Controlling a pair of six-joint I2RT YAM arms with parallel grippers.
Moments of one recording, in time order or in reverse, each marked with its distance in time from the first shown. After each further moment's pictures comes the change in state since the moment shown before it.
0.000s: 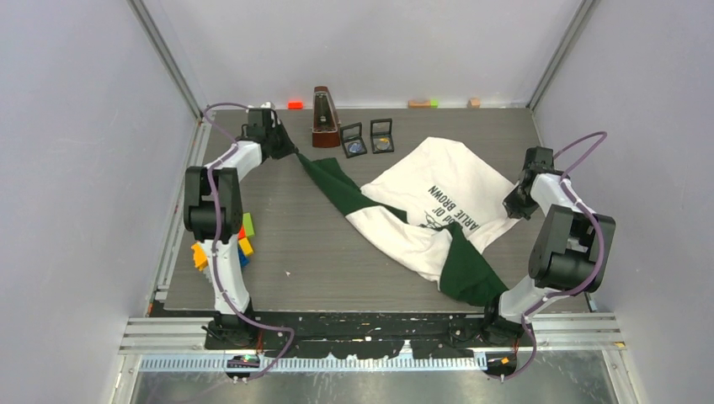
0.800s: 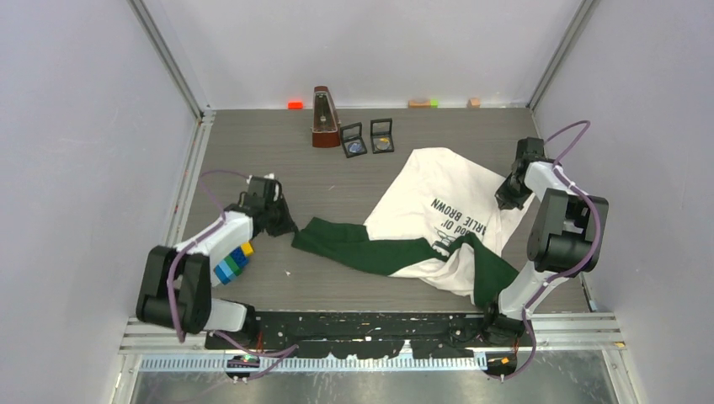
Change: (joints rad) left arm -0.161 -0.730 -0.840 -0.153 -0.076 -0.076; right arm 0.053 0.132 0.111 -0.004 -0.080 -0.054
